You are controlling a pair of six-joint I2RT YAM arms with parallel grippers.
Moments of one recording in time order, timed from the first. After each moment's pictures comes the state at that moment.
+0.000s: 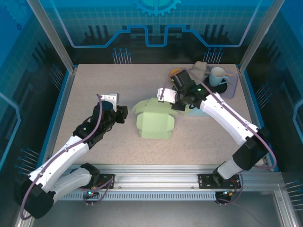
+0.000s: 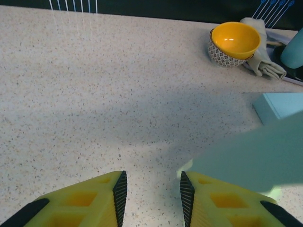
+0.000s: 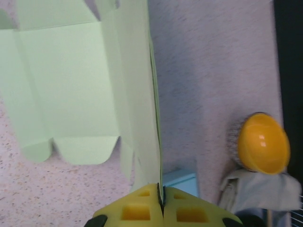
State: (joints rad) left arm -0.47 0.94 0.74 -0.32 -0.18 -0.36; right arm 0.61 1.57 1.52 -0.97 0.06 -0.88
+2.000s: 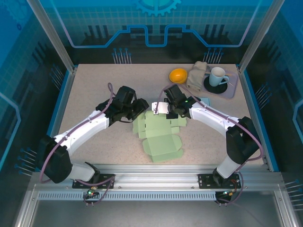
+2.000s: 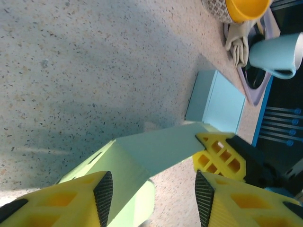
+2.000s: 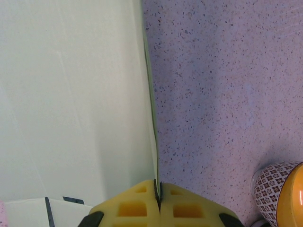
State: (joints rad) left arm -0.53 1.38 1.06 -0.47 0.14 -1.17; right arm 0.62 1.64 1.21 -0.54 0.02 -1.04
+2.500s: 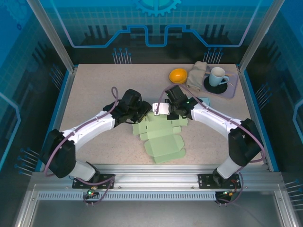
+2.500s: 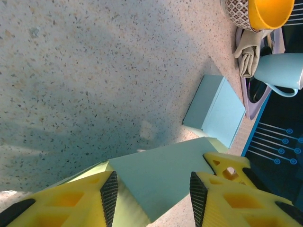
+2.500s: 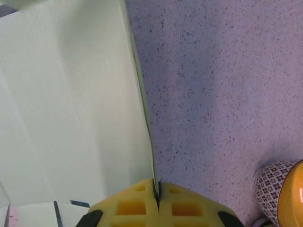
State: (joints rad) left arm -0.58 1.46 1.03 -0.37 0.11 -1.35; right arm 0.62 1.60 1.18 -0.54 0.00 -1.03
